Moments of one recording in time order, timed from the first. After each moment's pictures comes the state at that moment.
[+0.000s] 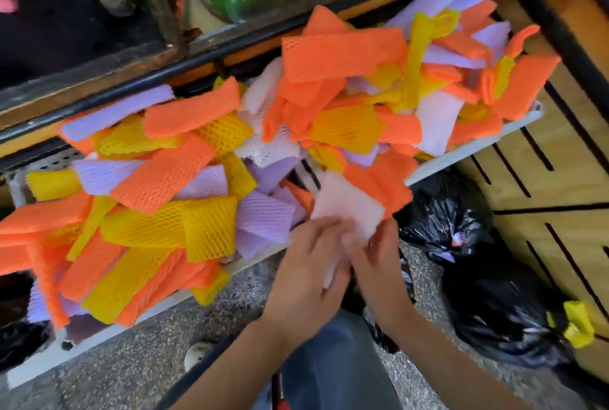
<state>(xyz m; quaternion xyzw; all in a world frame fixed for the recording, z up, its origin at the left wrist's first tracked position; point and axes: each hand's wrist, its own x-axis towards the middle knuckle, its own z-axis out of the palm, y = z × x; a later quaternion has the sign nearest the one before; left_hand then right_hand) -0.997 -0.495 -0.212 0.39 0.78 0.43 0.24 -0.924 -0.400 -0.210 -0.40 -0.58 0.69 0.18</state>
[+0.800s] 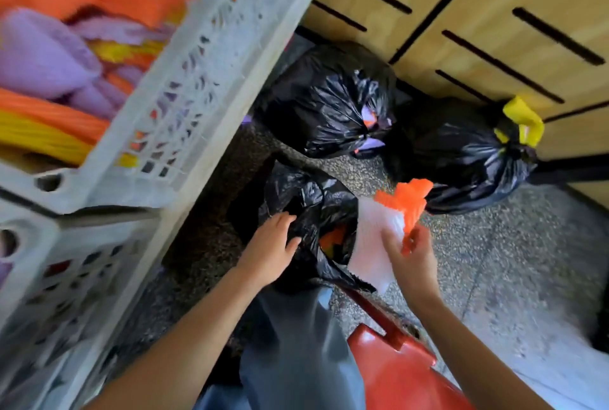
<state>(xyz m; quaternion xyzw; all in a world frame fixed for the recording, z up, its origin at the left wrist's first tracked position) -0.894 -0.400 -0.533 0.60 0.66 0.04 0.46 -0.669 -0.384 -0.475 -0.80 -0.44 0.38 0.14</state>
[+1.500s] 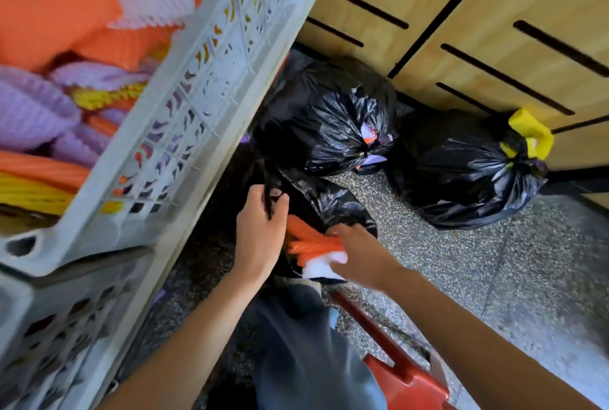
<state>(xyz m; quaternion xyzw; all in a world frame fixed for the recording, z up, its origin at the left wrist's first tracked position) -0.895 -0.337 -0.490 0.35 0.77 0.35 0.41 -0.719 -0.319 -0.496 -0.51 -0.74 0.40 -0.18</state>
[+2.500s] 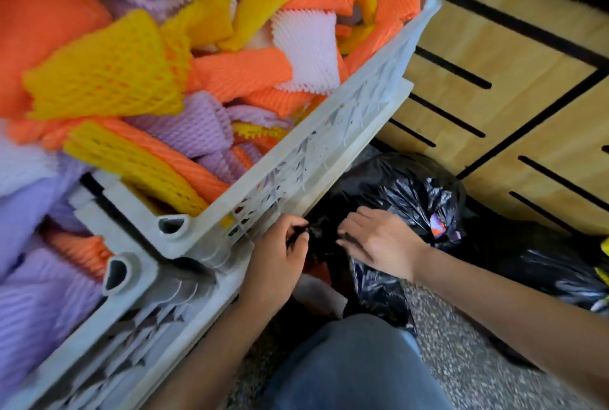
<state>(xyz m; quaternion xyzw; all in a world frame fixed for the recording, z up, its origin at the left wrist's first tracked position) -0.970 -0.344 -0.492 0.45 0.75 0.39 0.28 -0.810 -0.214 -0.510 -0.14 -0.99 0.07 0.05</state>
